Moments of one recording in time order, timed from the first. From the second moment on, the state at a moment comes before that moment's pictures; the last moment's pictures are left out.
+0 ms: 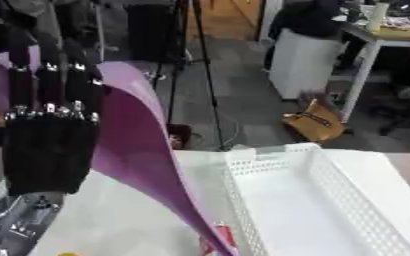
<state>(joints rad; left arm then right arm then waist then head) -0.74 0.64 -0.07 -1.87 -2.08 0.57 0.51 -0.17 -0.20 -0.75 -1.98 0.19 -0.42 -0.77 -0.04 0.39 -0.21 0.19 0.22</state>
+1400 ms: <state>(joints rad) -0.88 0.53 -0.10 -1.91 -2.03 0.48 0.59 -0.18 -0.22 -0.73 -1.98 0.19 -0.41 -0.78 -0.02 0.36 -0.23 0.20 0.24</state>
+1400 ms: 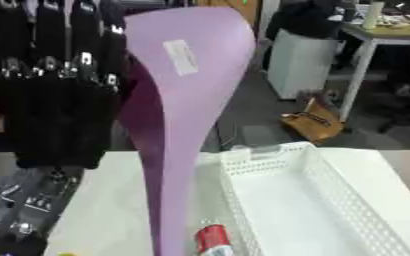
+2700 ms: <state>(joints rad) -0.94 0.38 -0.16 -1.79 -1.91 0.47 0.62 -0.19 -0.22 -0.73 -1.98 0.18 -0.41 -0.78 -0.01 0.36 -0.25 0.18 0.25</state>
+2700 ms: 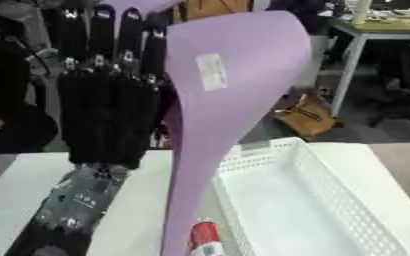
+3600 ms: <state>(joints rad) -0.96 0.30 -0.22 -1.65 -1.79 0.45 0.64 -0.20 -0.23 -0.72 -1.98 0.17 -0.40 -0.77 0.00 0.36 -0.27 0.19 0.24</state>
